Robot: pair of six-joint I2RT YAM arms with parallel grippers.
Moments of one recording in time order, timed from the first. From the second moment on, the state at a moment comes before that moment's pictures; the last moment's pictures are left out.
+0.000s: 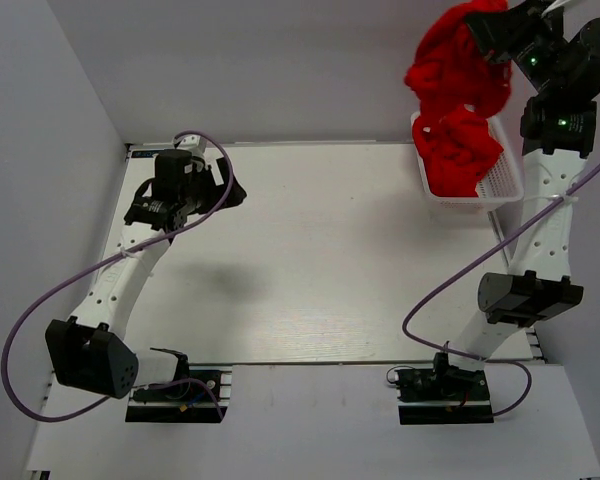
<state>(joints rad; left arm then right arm) -0.23 1.30 1.22 -0.50 0.12 -0.39 -0.14 1.71 2.26 -0.25 -0.55 0.43</state>
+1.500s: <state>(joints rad) -0.19 1.42 0.91 -0.80 -0.21 -0.65 0.33 1.48 1.04 -0.40 -0.20 0.21</state>
